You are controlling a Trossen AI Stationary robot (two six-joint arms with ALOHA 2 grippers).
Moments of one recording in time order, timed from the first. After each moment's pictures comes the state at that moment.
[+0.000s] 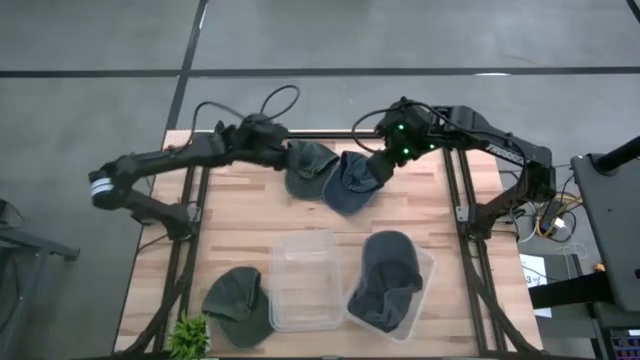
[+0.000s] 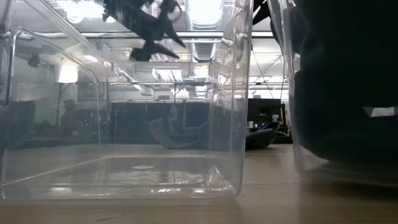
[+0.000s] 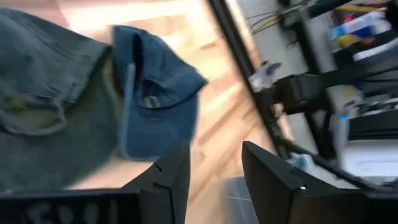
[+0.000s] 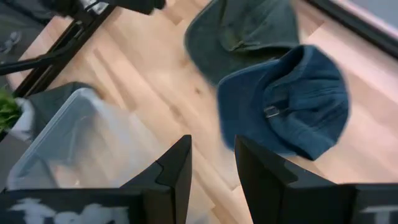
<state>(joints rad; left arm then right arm) 0.43 1.33 1.14 -0.36 0.24 -0.85 -0.28 1.47 1.75 -1.19 -0.07 0.58</state>
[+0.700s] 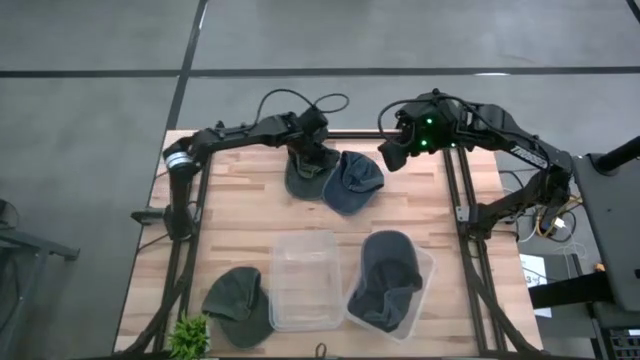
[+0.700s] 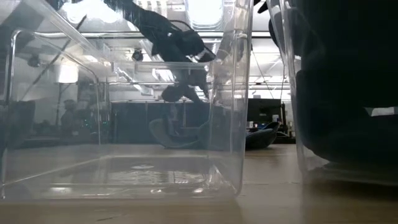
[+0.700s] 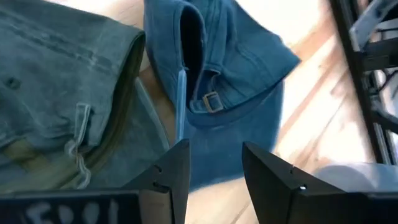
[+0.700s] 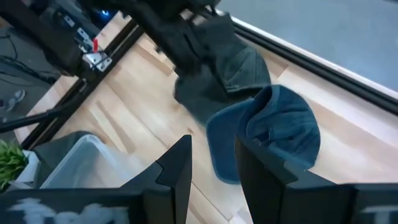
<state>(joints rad) 0.50 1.92 1.60 -0.61 0.34 -0.60 -0.27 1.36 1.75 -1.15 0.08 0.64</state>
